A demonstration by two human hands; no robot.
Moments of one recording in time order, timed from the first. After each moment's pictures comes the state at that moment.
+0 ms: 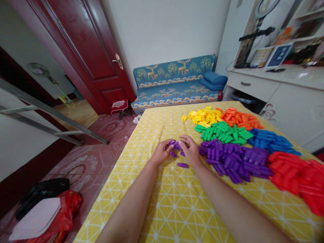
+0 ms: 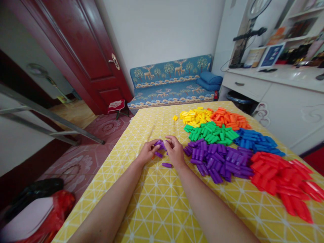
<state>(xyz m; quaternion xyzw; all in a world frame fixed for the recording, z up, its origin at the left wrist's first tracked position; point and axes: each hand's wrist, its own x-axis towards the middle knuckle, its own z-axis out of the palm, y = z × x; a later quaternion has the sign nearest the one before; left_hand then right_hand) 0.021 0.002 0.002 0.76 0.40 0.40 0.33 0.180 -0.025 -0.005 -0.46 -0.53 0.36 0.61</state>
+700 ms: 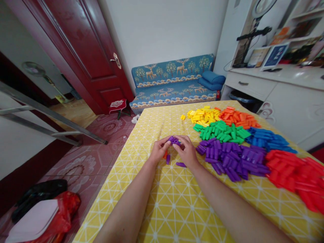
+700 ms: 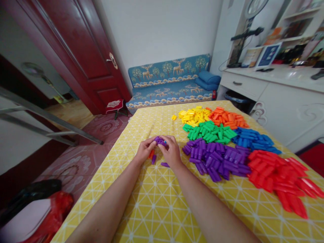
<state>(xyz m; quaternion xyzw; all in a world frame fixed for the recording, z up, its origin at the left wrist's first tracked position) 0.020 0.005 0.000 0.69 0.36 0.48 0.41 0.177 -0.031 0.005 -0.45 -0.65 0.20 0.58</state>
